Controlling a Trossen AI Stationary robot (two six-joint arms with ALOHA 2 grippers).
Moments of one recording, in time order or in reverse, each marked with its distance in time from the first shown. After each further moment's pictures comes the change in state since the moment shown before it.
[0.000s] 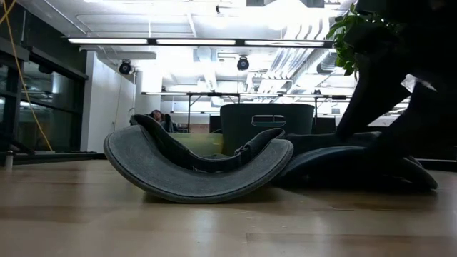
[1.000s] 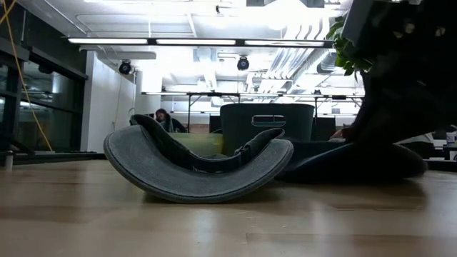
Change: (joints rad) left arm 0.000 0.003 0.000 -0.009 -0.018 0.000; right arm -0.040 -0.004 0.004 -0.147 -0.067 0.163
